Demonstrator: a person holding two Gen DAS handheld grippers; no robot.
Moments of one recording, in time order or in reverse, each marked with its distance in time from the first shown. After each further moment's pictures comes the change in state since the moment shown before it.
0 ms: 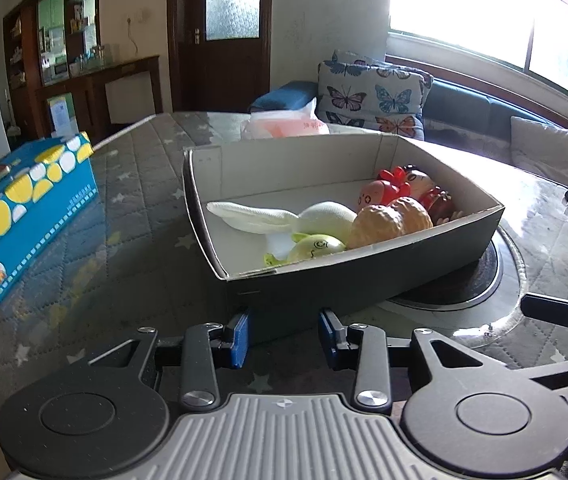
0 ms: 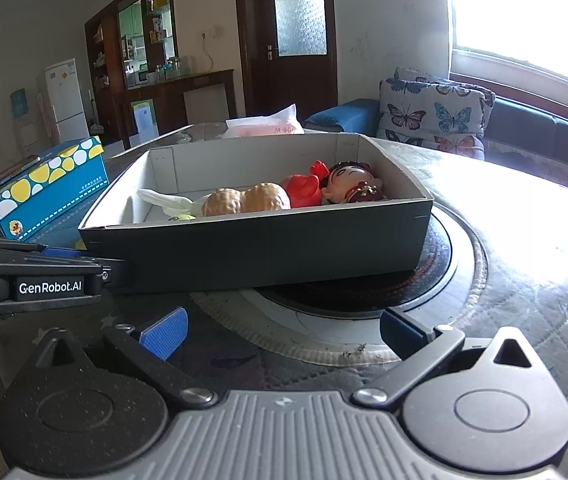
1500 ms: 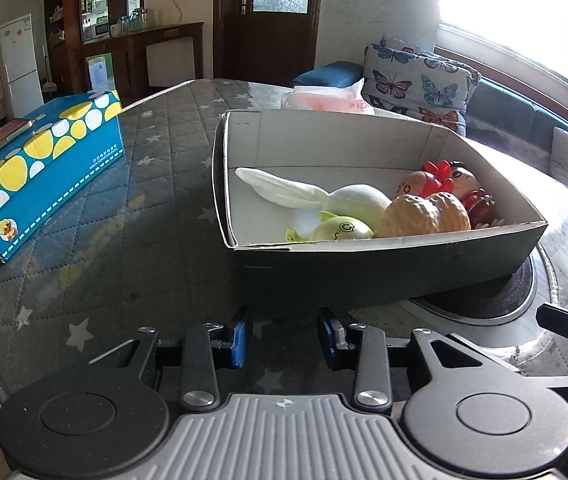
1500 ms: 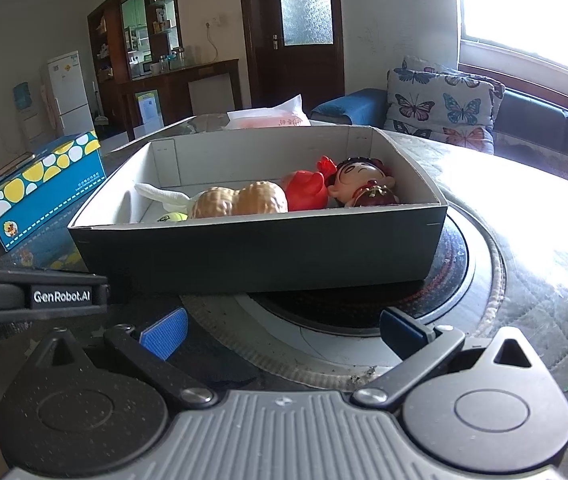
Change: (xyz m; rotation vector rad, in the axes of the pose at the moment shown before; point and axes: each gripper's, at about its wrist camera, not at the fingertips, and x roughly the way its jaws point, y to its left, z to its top) left arm 0.018 0.004 0.004 -0.121 0.071 0.096; right arm 0.017 -0.003 0.009 -0.005 0.027 0.020
